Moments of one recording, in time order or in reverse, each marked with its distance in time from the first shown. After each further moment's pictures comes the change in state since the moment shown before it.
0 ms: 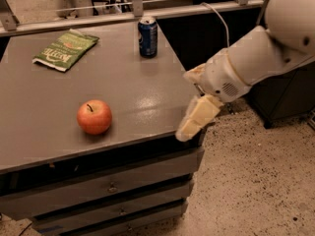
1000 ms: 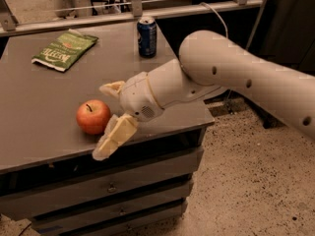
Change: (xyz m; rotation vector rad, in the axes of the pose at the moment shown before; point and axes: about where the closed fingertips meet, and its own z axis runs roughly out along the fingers) arm -0.137 0.066 0.121 -0.223 -0.404 -0.179
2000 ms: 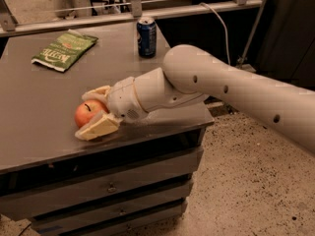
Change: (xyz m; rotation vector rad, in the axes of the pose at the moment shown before) arm 0.004 -0.024 0.043 0.026 -0.063 -0.037
